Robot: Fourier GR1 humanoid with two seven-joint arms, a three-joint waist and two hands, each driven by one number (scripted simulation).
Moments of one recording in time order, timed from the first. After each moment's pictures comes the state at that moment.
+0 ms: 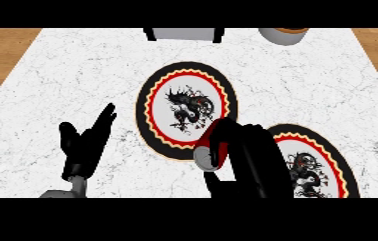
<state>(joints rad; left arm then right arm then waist) -0.01 0.19 -0.14 -1.46 0.17 0.09 0.22 -0.23 -0.08 0.61 -2.00 0.94 0.15 0.74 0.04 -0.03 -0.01</state>
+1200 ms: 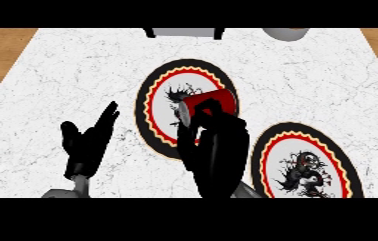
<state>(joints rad) -0.01 0.17 -0.14 -1.48 0.16 0.09 0.22 -0.43 -0.01 0.78 -1.64 1.54 -0.54 1.14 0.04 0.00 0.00</state>
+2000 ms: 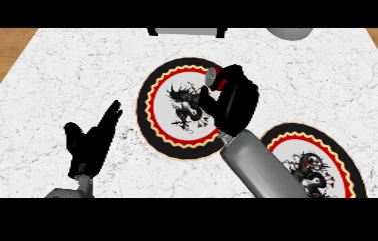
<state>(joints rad) -0.02 0.15 -0.15 -1.48 0.14 0.09 0.20 -0.59 -0.01 0.51 -1.20 1.36 -0.79 1.10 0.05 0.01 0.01</state>
